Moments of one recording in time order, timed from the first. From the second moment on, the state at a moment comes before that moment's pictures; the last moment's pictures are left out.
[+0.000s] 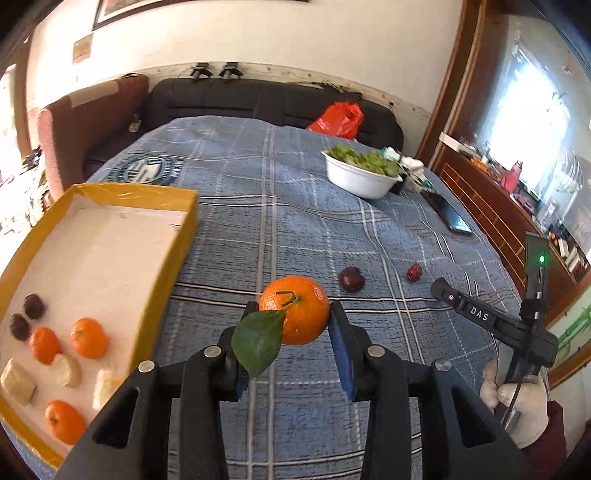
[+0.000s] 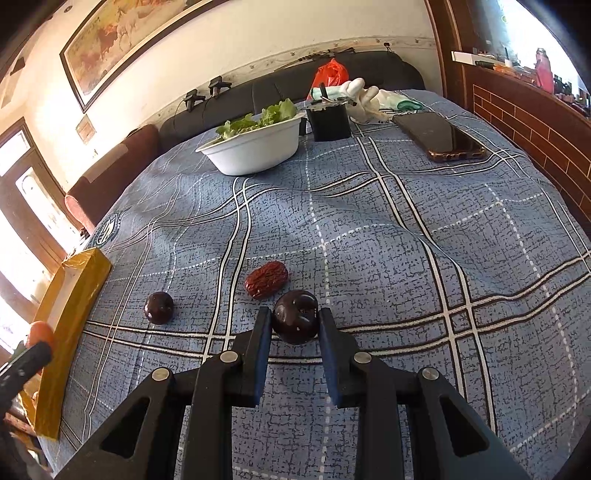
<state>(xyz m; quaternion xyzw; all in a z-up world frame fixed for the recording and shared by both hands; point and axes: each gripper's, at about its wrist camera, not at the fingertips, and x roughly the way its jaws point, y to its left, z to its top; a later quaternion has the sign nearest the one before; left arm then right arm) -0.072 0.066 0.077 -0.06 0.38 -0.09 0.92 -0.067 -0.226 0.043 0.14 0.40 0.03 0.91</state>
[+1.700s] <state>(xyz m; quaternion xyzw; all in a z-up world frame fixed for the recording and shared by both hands) -0.129 0.305 0.072 -0.27 0.33 0.07 0.91 -0.055 0.124 0.058 -0.09 0.44 0.26 0.85</state>
